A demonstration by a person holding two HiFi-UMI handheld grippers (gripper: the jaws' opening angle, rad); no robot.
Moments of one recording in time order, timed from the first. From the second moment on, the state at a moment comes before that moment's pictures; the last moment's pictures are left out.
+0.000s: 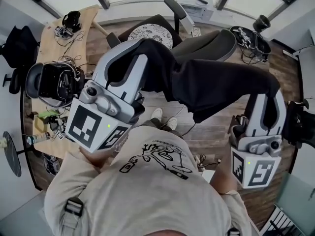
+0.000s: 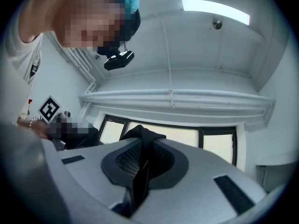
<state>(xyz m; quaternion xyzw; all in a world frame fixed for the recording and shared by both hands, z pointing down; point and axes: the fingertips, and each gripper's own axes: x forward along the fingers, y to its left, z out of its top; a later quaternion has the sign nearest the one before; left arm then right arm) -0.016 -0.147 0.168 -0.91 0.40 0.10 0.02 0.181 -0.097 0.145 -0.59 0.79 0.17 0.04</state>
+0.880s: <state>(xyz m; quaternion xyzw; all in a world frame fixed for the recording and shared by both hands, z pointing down) 0.015 -0.302 0.203 -0.92 0.40 0.02 0.04 0.215 -0.249 0.180 -0.64 0.75 0.15 -0.05</state>
